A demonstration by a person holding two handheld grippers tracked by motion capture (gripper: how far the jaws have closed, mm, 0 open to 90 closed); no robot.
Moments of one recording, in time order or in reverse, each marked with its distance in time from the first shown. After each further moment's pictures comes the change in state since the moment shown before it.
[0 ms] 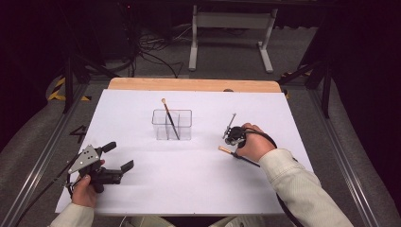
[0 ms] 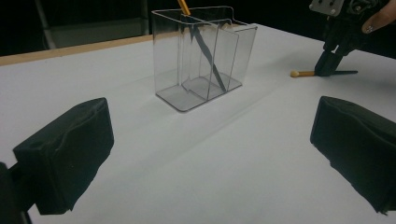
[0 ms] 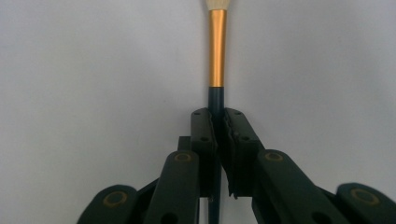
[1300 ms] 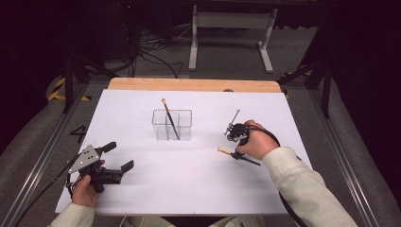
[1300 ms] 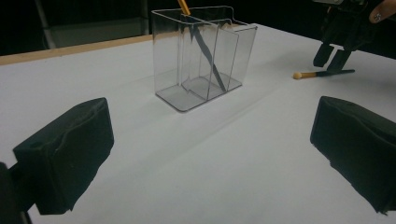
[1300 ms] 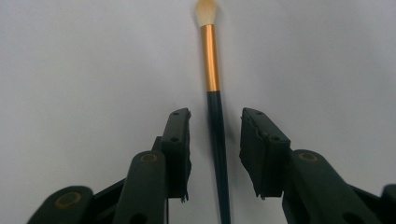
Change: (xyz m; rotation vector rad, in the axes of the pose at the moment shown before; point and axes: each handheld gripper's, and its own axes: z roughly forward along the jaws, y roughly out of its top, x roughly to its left) left arm 0.000 0.000 0.001 0.000 0.002 0.001; right arm -0.005 -0.003 -0.010 -0.046 0.054 0.026
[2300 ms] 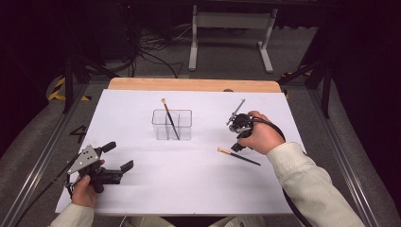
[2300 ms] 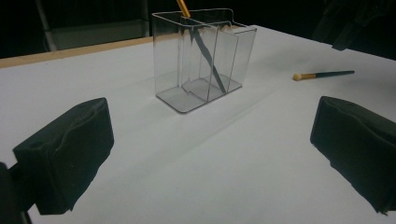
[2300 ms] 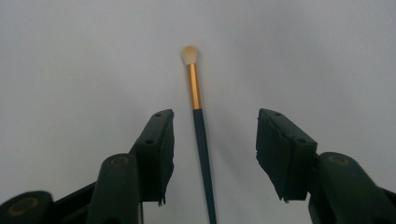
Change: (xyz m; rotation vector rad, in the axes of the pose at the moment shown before) left arm 0.000 0.000 -0.001 -0.001 -0.002 0.000; right arm 0.001 0.004 -0.040 -0.089 -0.049 0.019
